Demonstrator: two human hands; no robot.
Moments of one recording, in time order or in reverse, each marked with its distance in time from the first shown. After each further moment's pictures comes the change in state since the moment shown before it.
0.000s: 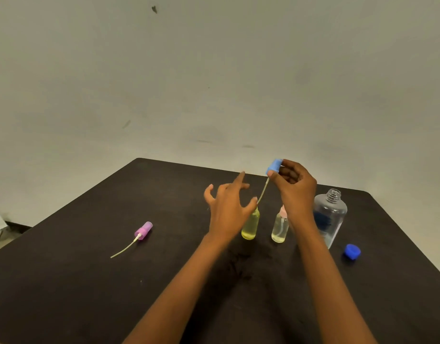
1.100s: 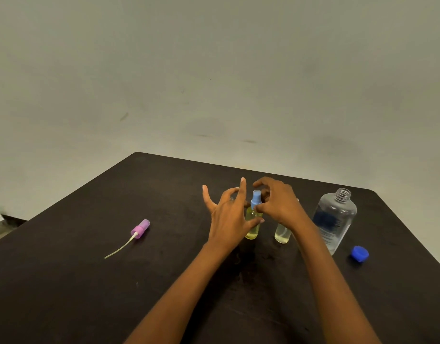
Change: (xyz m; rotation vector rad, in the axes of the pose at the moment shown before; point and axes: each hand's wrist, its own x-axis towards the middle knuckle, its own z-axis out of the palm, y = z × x) left_hand -0.009 -0.037 0.032 0.342 0.109 0.216; right_hand 0.001 0.021 0.008 -0.748 -0.617 -0.034
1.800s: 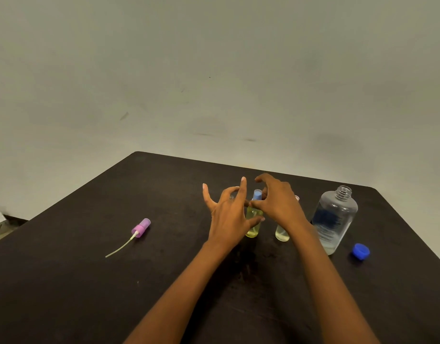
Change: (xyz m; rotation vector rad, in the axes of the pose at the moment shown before) left_hand -0.001 0.002 -0.004 -0.027 -0.030 -0.005; right_hand -0.001 -0.006 0.006 -0.112 0.039 0.074
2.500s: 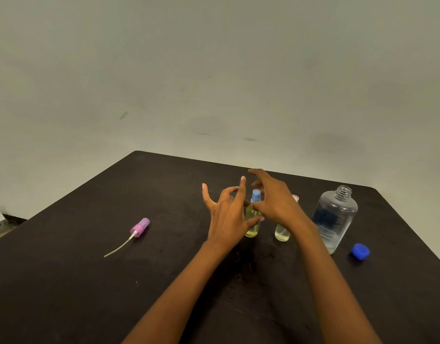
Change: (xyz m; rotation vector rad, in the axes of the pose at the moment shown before) left_hand 0.000 -0.002 0.003 -0.017 0.014 0.017; right_hand 0.001 -0.003 -0.002 0.007 -0.060 -0.065
